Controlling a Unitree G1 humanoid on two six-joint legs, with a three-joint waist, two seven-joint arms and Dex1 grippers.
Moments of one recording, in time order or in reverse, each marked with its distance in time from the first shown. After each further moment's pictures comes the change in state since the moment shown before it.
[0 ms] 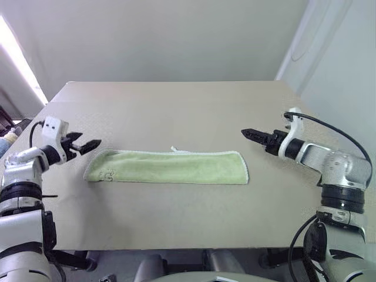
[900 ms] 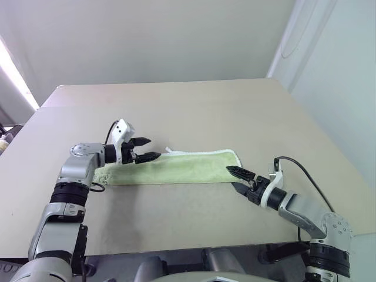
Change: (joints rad) left arm 0.143 -0.242 -0.238 -0.423 -0.025 0.156 -0.114; right arm 0.476 0.168 0.098 -0.161 1.110 -0.179 -0.946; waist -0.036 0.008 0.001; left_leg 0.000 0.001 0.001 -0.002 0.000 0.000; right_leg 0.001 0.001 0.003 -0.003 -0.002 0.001
